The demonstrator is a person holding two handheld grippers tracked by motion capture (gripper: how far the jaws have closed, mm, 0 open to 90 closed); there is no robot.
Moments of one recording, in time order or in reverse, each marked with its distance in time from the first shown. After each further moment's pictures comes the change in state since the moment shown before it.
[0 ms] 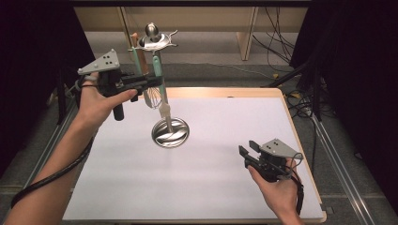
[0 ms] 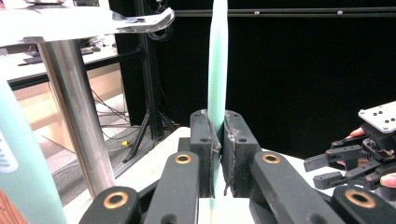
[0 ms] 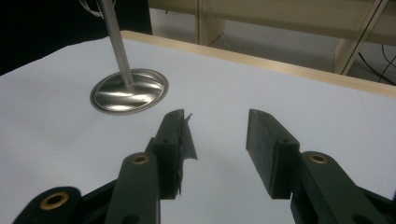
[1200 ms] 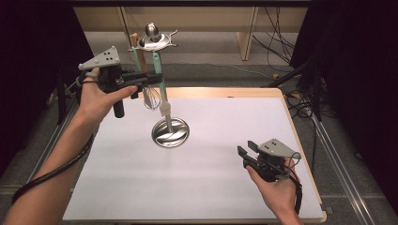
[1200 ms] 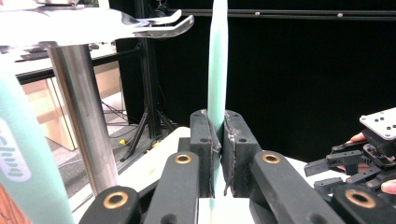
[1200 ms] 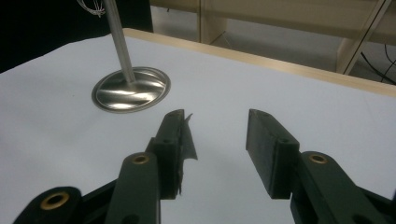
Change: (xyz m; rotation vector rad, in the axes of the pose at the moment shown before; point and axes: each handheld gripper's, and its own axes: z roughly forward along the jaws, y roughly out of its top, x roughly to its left) left arm 0.008 0.003 0.003 0.004 -0.005 -0.022; right arm 0.002 0.001 0.001 0.032 0.021 -0.006
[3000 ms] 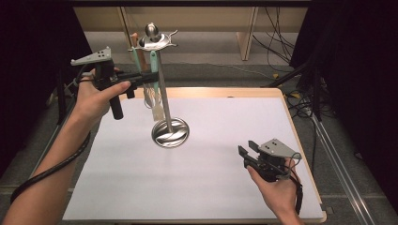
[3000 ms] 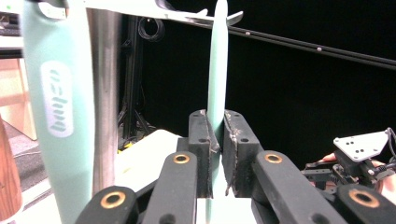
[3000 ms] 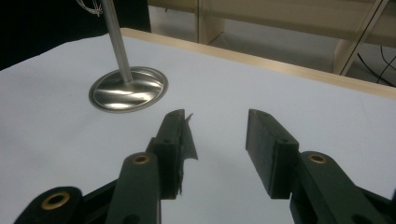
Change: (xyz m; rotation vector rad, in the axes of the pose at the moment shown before) left arm 0.019 -0.010 -0.007 -0.042 -0.066 -0.172; right arm -0.002 0.000 -0.001 -0.011 -0.022 -0.024
